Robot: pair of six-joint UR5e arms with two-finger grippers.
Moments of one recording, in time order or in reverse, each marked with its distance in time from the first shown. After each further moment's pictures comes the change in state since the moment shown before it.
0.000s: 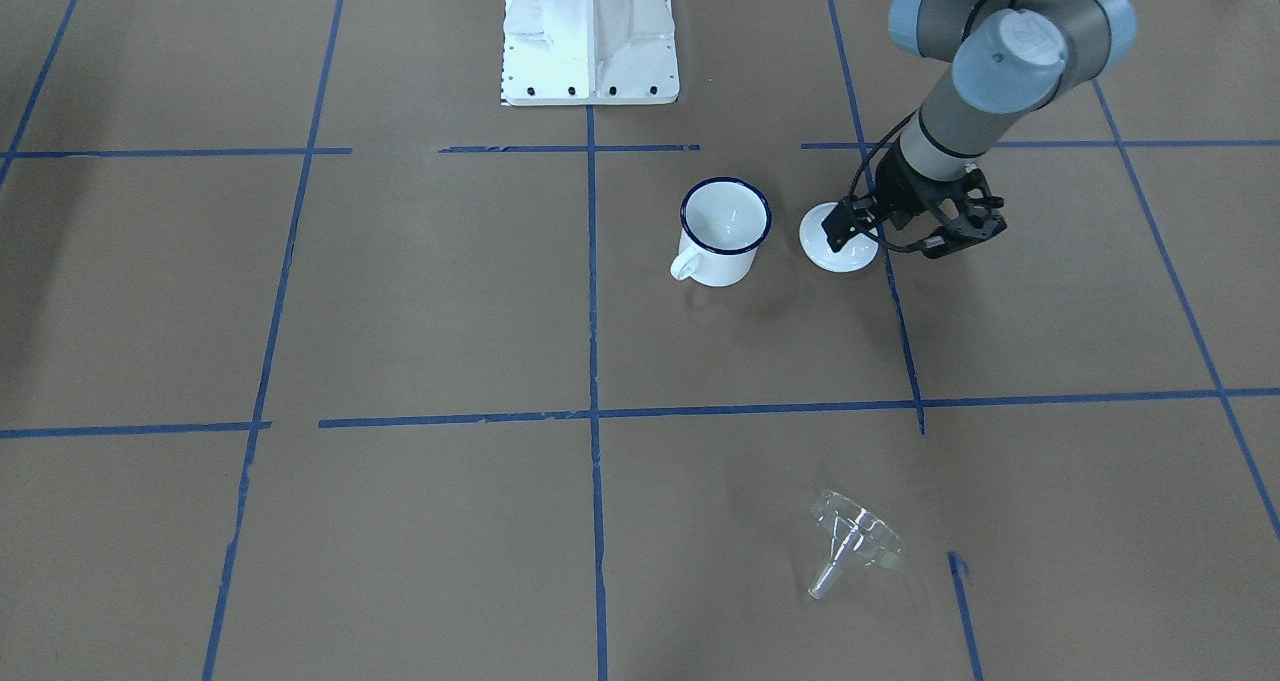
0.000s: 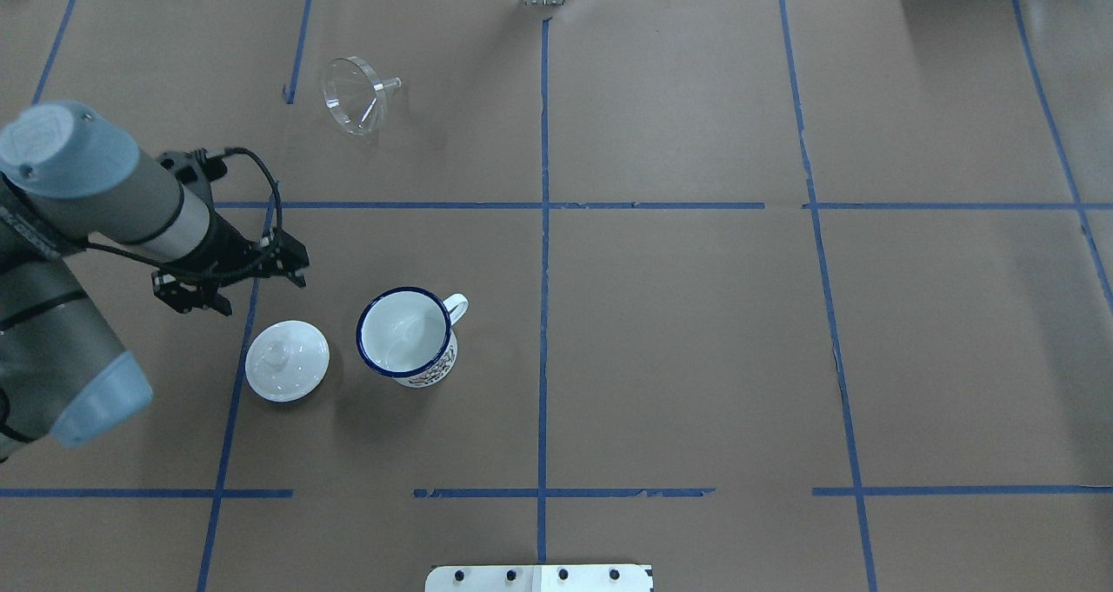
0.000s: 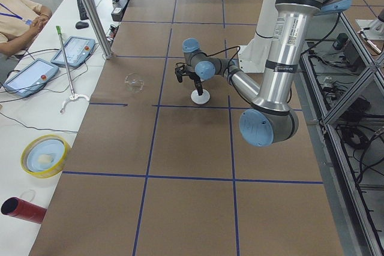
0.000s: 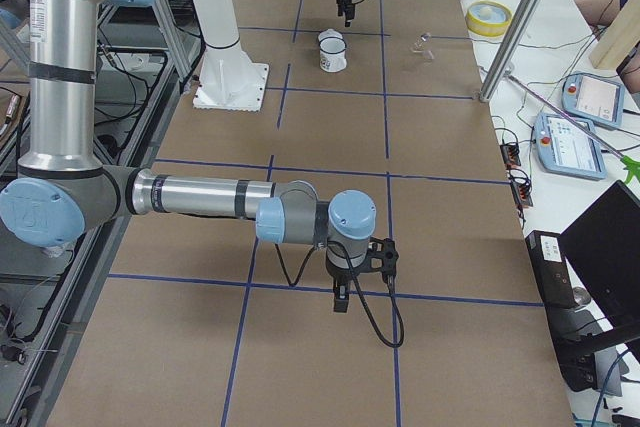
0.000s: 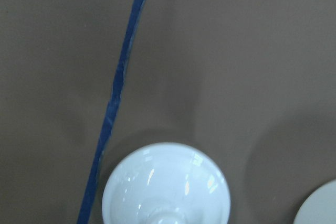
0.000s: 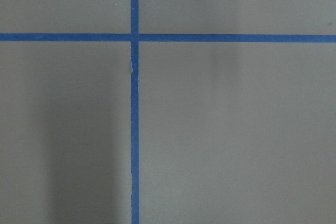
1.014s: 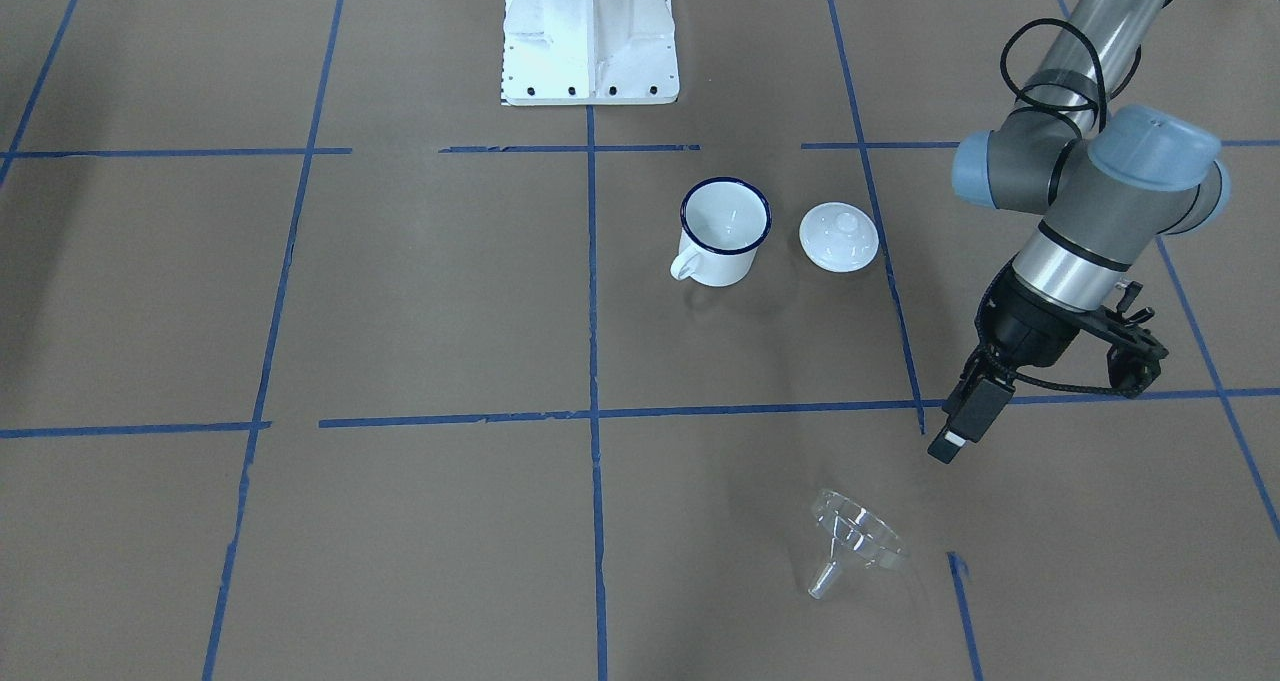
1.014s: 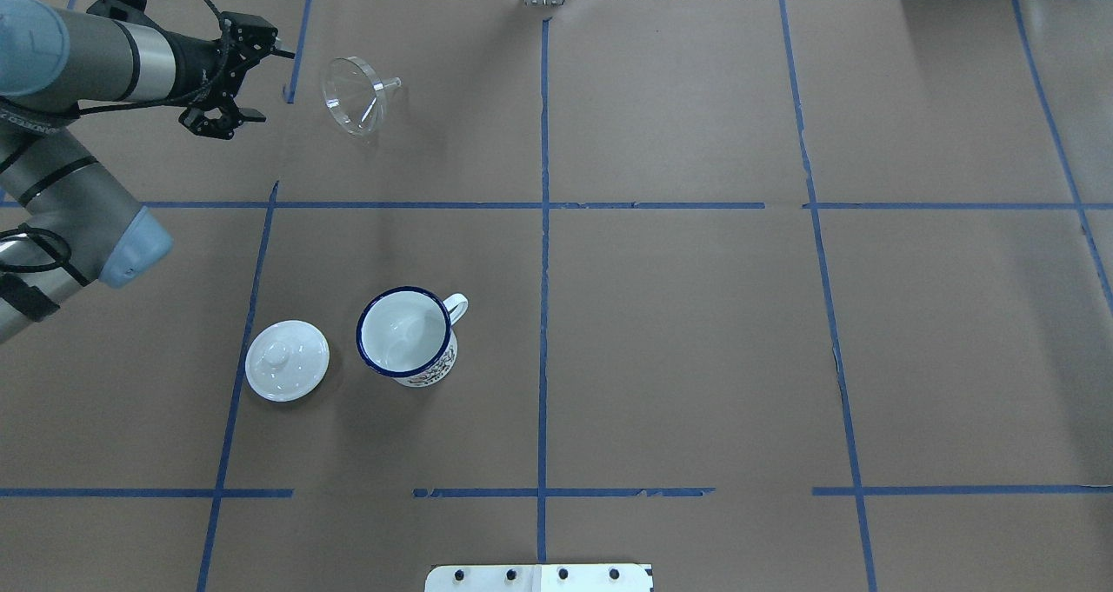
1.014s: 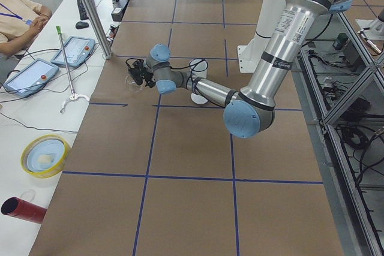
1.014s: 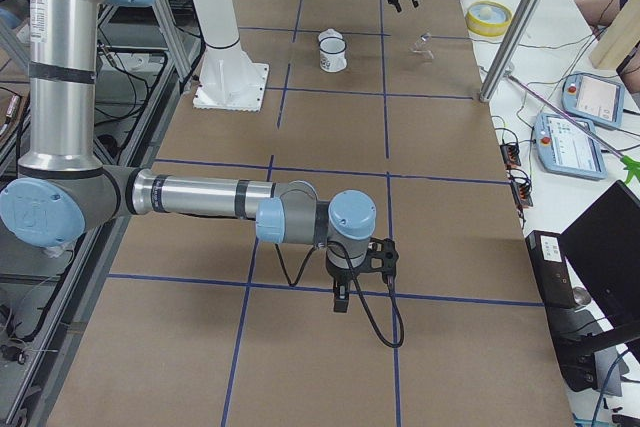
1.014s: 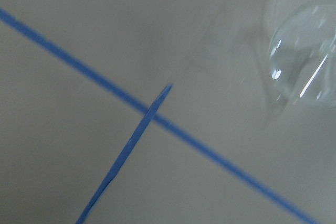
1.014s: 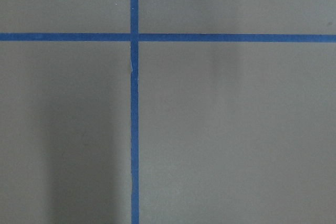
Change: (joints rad) left arm -0.163 -0.188 0.448 -0.735 0.233 -0.550; right arm 0.000 0.000 0.000 0.000 0.000 0.000
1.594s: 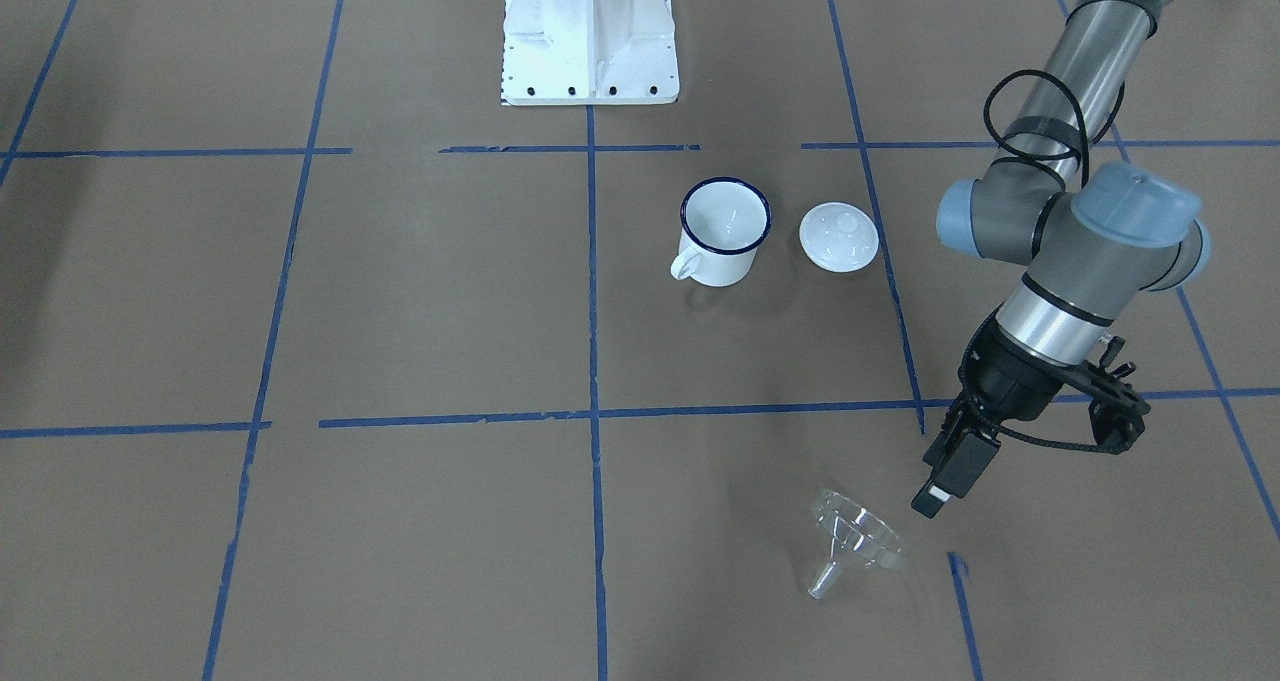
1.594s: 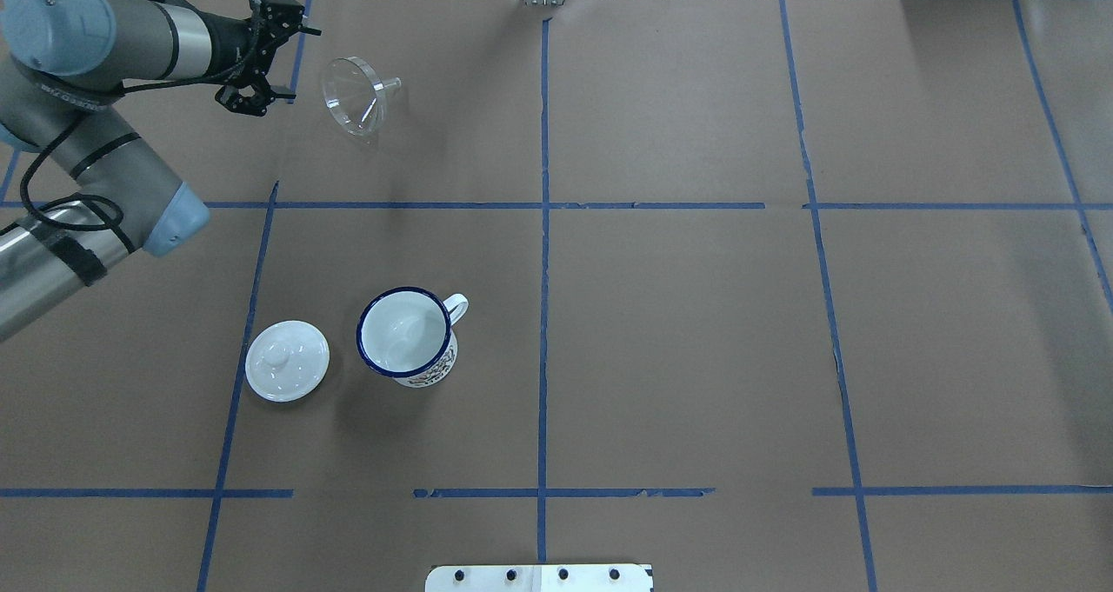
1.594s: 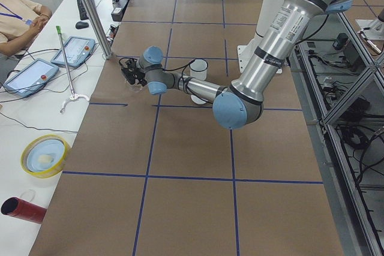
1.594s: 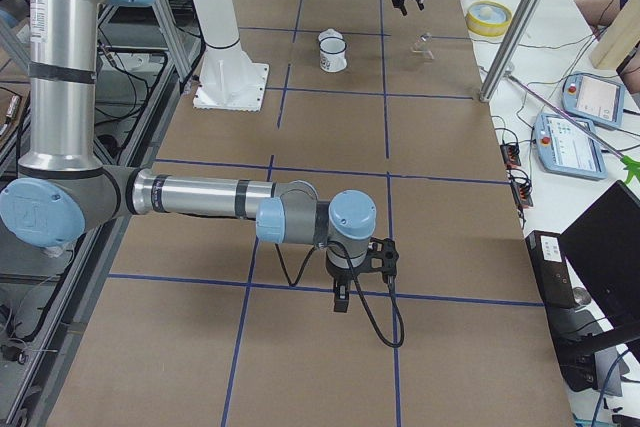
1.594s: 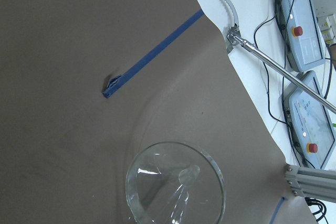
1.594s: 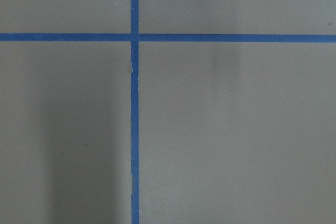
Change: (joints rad) left arm -0.001 -0.136 0.207 -0.106 0.017 -0.040; right arm 0.000 0.000 0.000 0.000 0.000 0.000
